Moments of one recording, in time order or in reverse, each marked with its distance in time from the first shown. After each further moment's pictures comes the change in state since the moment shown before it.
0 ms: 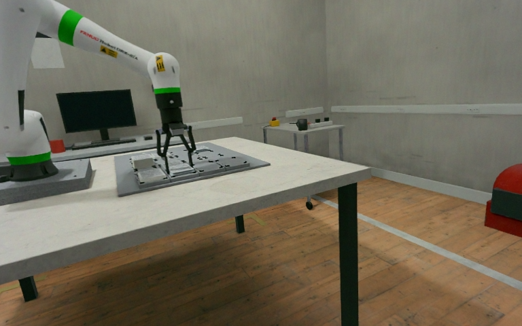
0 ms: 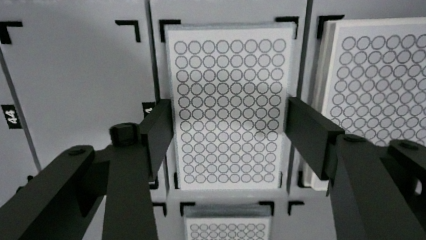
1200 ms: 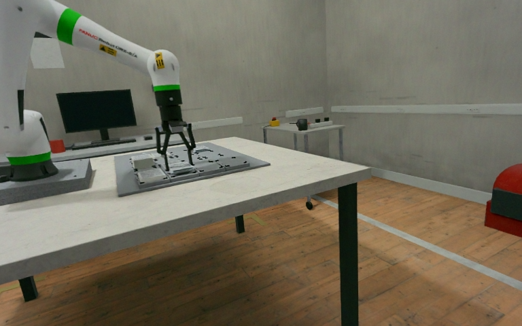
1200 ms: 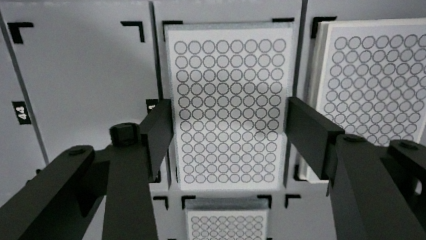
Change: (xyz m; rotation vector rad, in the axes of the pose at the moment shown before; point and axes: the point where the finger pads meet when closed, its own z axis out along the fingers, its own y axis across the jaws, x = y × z) arm 0.000 0.000 -0.009 0.000 0.000 0.000
